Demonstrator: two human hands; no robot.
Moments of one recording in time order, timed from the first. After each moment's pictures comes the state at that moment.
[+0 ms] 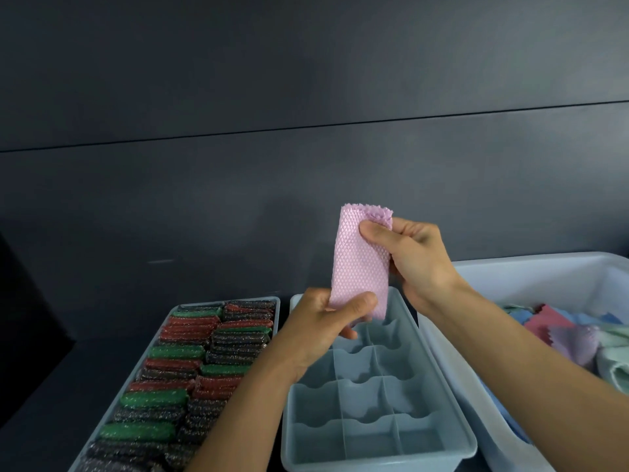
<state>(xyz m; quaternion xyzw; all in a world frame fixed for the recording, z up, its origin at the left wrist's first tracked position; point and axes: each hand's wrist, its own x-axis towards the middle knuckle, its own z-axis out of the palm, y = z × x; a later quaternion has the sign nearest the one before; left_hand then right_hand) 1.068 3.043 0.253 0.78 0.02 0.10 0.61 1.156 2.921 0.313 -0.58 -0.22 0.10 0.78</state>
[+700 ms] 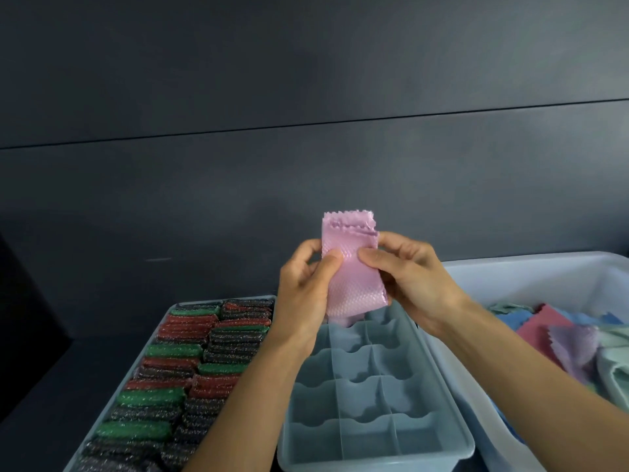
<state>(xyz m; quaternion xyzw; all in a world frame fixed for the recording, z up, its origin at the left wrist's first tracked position) 1.078 3.032 0.279 0.66 0.08 0.27 0.69 1.157 2.909 0.291 -0.57 -0.29 0.18 0.75</state>
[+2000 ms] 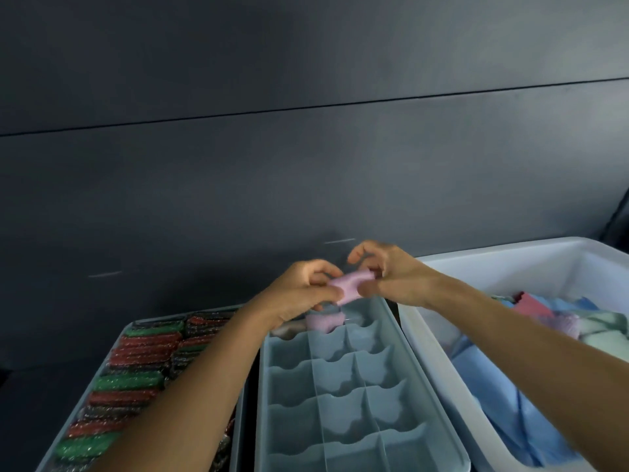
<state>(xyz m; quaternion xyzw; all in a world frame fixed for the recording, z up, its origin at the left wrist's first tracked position) 1.162 3.086 0.243 0.83 0.02 -0.01 0.55 1.247 2.903 0.254 -0.81 -0.36 0.16 0.43</state>
